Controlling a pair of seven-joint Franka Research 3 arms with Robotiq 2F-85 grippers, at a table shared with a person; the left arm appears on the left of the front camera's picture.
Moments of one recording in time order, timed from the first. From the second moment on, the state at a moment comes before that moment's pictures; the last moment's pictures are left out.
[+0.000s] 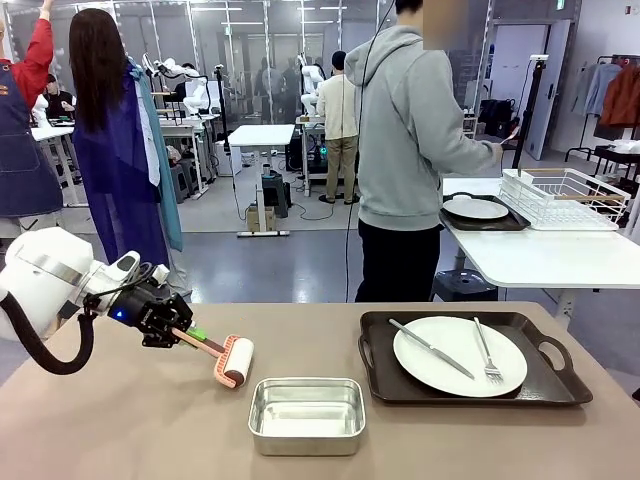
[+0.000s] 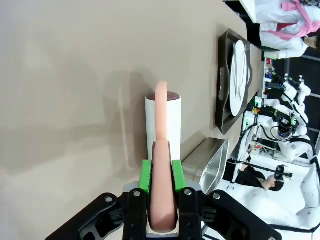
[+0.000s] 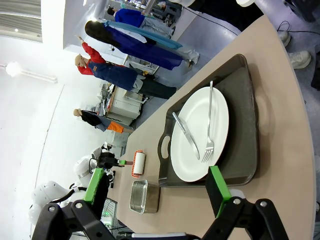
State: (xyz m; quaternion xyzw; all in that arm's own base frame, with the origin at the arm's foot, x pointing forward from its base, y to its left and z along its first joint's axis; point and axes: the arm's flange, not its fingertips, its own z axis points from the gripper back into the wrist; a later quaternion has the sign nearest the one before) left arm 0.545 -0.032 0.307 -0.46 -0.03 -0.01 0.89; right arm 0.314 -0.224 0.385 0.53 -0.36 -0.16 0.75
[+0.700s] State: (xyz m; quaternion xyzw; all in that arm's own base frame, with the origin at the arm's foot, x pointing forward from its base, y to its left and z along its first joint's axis) left arm 0.530 0.139 0.283 -0.50 -0.03 0.02 0.86; right arm 0.314 -0.225 0.385 0.53 -0.36 -0.16 0.75
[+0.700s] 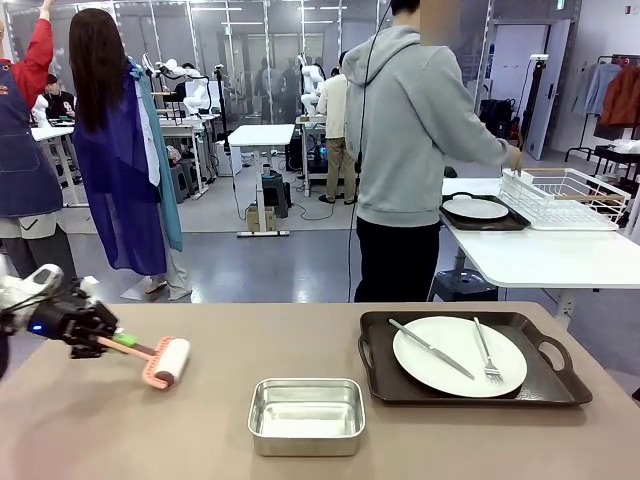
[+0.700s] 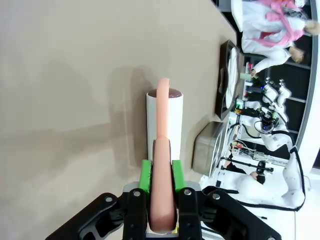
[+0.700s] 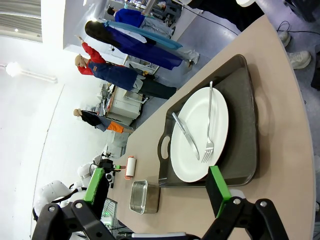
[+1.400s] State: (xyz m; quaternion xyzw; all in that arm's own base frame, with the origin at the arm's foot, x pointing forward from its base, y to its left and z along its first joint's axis) left arm 0.494 0.290 0.301 -0.47 -0.04 0.05 0.88; right arm 0.314 -0.225 0.385 0.53 -0.36 -0.16 0.75
